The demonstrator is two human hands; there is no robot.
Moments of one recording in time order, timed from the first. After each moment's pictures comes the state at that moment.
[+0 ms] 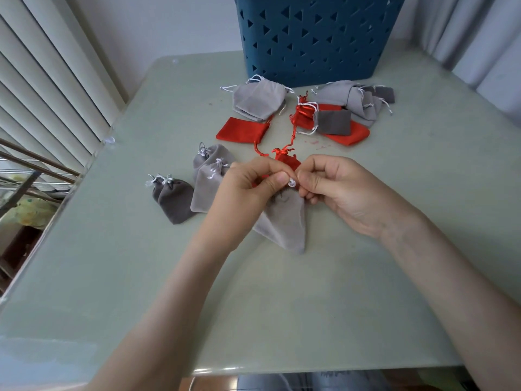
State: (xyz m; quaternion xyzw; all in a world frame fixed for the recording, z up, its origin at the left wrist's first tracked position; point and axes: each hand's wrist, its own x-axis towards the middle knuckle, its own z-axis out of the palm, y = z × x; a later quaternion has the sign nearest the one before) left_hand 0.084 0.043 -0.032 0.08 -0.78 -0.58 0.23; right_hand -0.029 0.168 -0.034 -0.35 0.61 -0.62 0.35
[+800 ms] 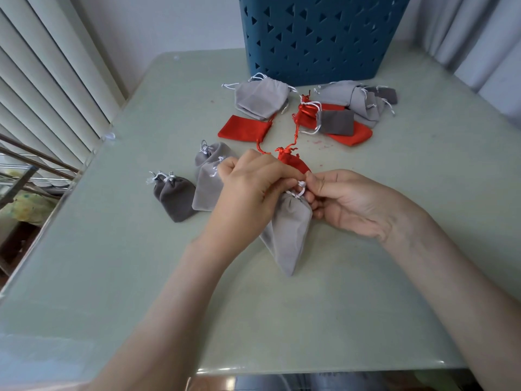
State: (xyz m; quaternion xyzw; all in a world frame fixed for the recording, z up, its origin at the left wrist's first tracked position) left_hand 0.083 0.040 -0.041 0.02 -0.89 -0.24 0.38; right_hand -0.028 0.166 -0.037 -0.20 0.56 -0.64 0.49
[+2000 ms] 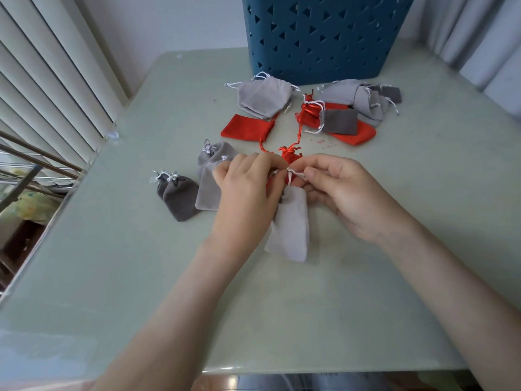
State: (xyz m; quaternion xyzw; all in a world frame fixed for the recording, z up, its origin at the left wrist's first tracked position) left_hand 0.078 0.044 -0.049 0.15 -0.88 -0.18 0.40; right_hand -0.016 0.160 -0.031 -0.30 0.61 -0.65 0.35
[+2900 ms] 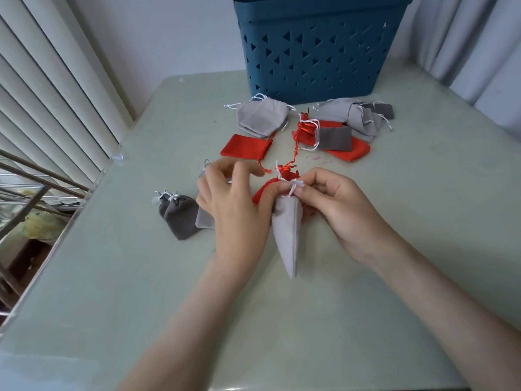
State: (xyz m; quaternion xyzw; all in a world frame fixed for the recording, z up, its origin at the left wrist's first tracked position) left_hand 0.075 0.050 -0.047 0.28 -0.81 -0.23 0.47; right_hand -0.008 0.158 -0.029 -0.29 0.62 -0.68 0.28
